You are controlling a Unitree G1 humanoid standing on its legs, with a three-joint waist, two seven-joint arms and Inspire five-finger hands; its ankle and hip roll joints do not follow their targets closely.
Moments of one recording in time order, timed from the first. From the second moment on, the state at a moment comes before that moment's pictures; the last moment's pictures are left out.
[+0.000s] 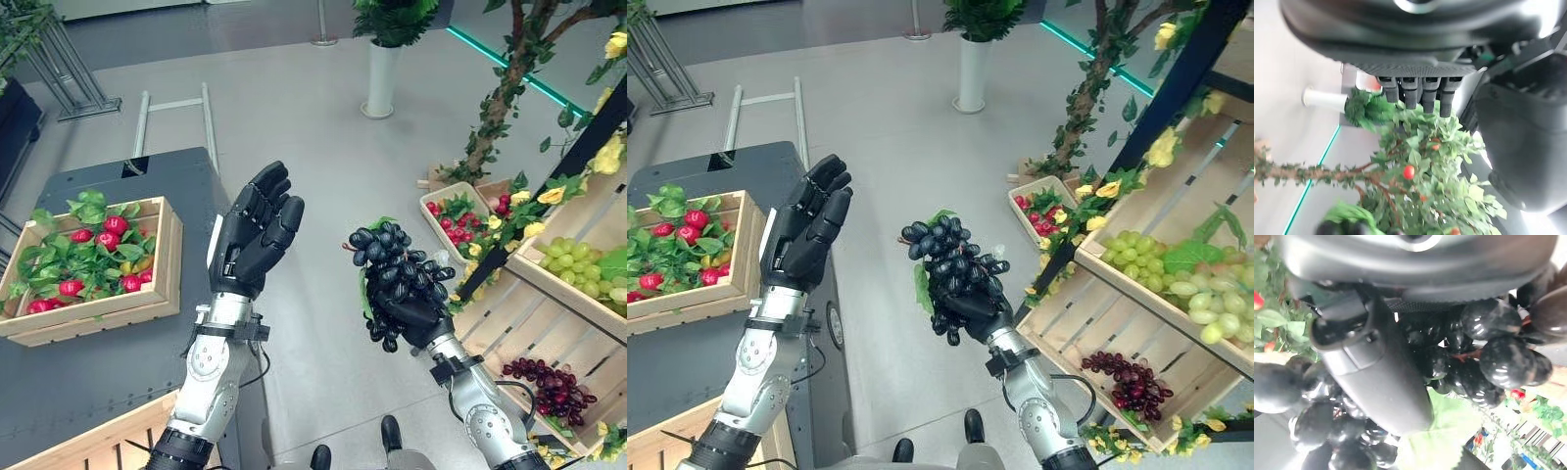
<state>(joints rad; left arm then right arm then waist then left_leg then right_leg) -0.04 0.38 -0.19 -0.10 -0.55 -0.40 0.03 0.05 -0.30 0.25 0.05 0.99 -0.04 0.33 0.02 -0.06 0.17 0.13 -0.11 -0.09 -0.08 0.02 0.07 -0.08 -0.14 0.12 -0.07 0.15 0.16</state>
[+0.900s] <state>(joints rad) -0.04 0.40 -0.19 -0.09 -0.50 -0.39 0.17 0.04 -0.46 0.33 0.16 0.94 0.11 0.58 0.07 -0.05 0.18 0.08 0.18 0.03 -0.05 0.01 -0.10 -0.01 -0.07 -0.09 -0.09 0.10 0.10</state>
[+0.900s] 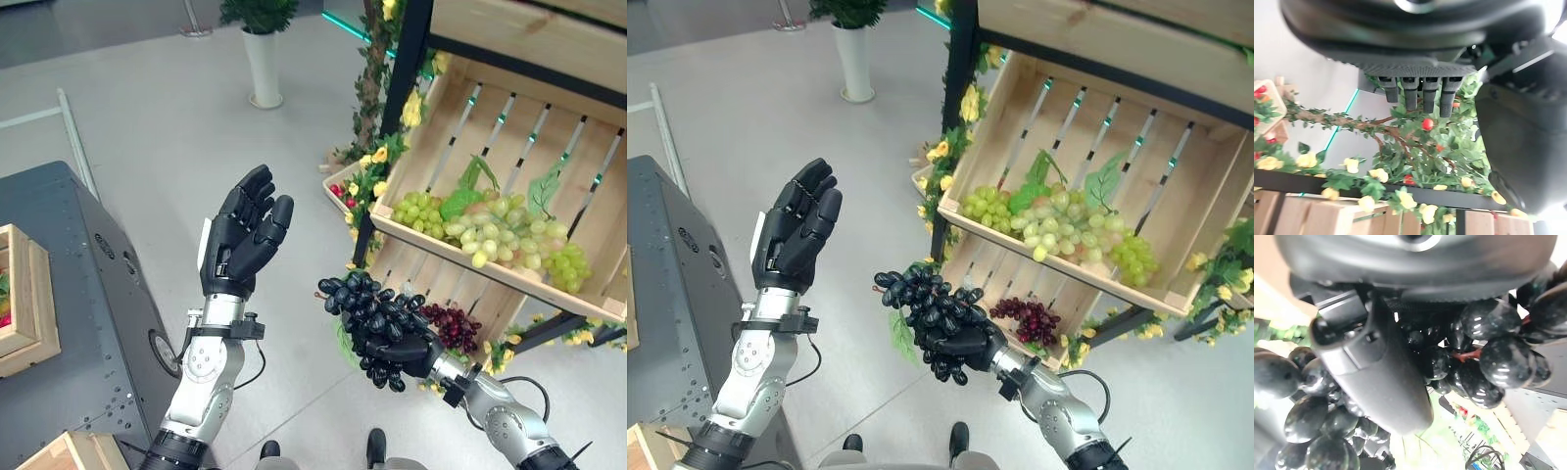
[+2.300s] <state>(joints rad) -0.33 0.42 -0.30 0.06 -0.47 -0.52 0.24 -0.41 -0.37 0.32 0.41 0.91 -0.18 0.29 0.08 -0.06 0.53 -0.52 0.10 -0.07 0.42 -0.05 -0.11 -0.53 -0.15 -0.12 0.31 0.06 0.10</state>
